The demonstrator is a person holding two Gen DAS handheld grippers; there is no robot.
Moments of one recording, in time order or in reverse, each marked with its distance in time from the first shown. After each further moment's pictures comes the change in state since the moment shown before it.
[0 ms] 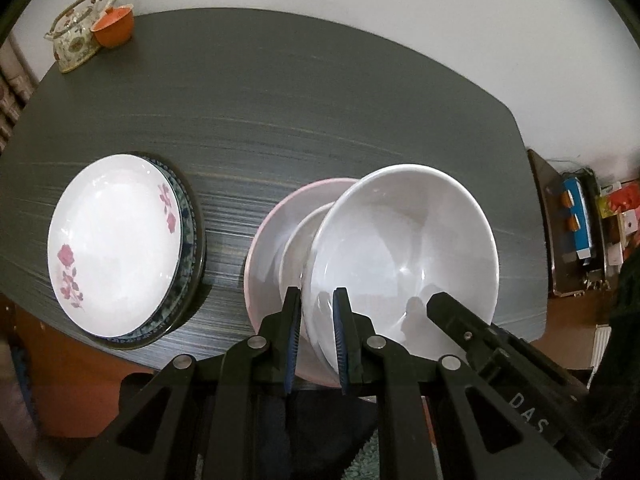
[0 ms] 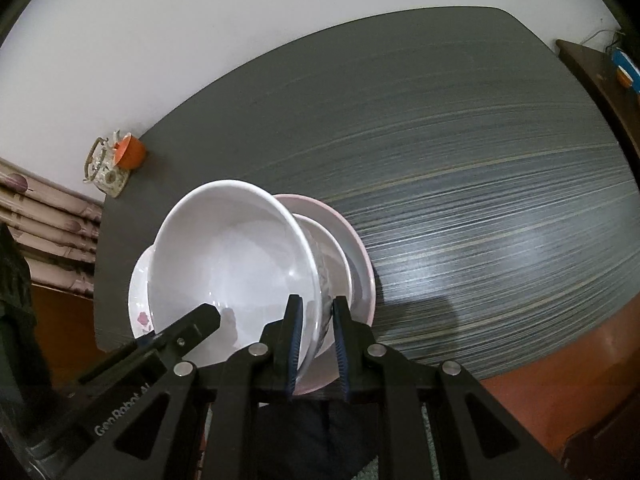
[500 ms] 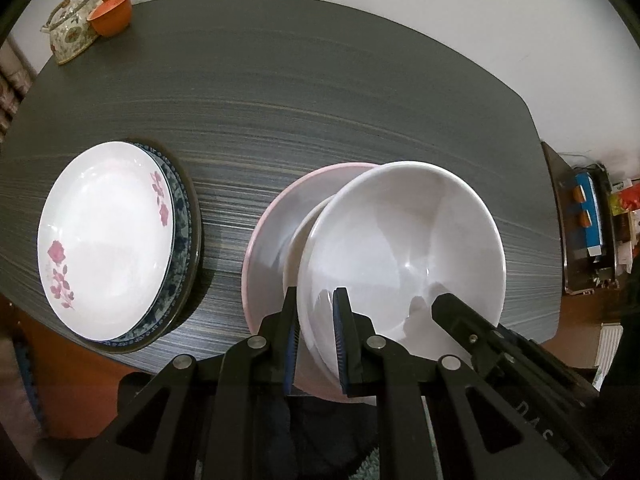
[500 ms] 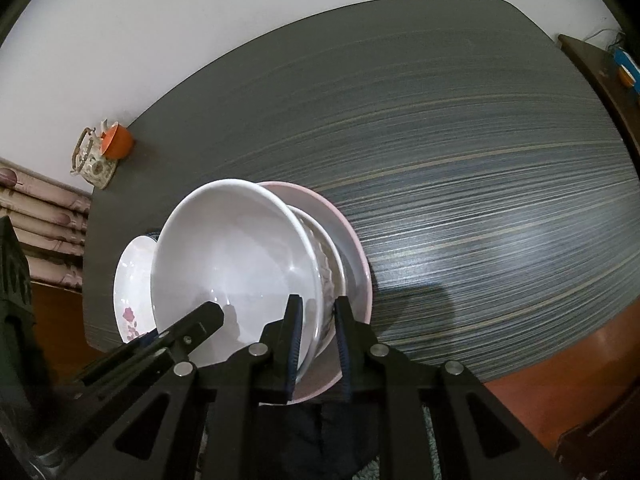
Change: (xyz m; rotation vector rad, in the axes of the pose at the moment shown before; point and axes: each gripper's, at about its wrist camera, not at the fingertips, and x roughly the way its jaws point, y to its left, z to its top) left arm 0.029 -0.007 0.002 -0.006 0.035 0.031; right arm 0.016 -0.010 0.002 -0.005 0.040 -0.022
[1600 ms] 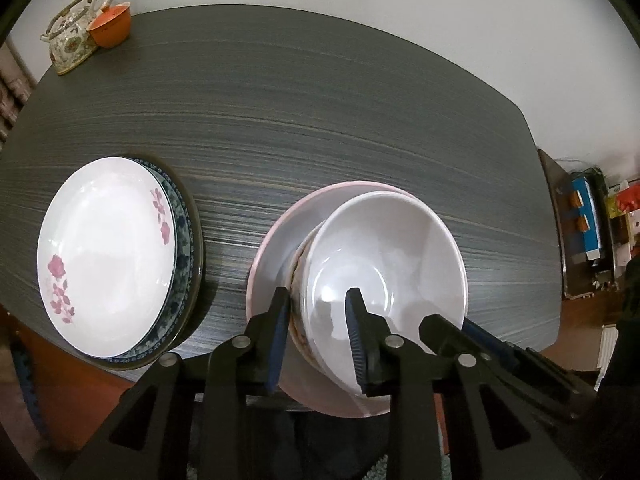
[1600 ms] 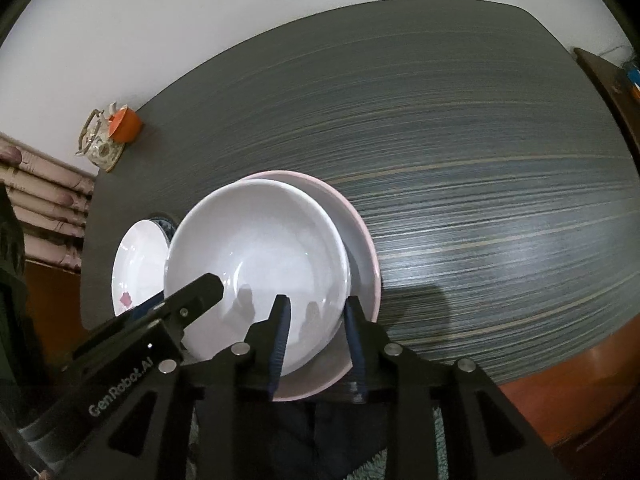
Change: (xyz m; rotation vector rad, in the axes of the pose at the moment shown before) left arm -0.008 0.007 0.003 0.010 -0.058 -0.016; right arm -0.005 -0.002 0.000 -0.077 0.004 0.017
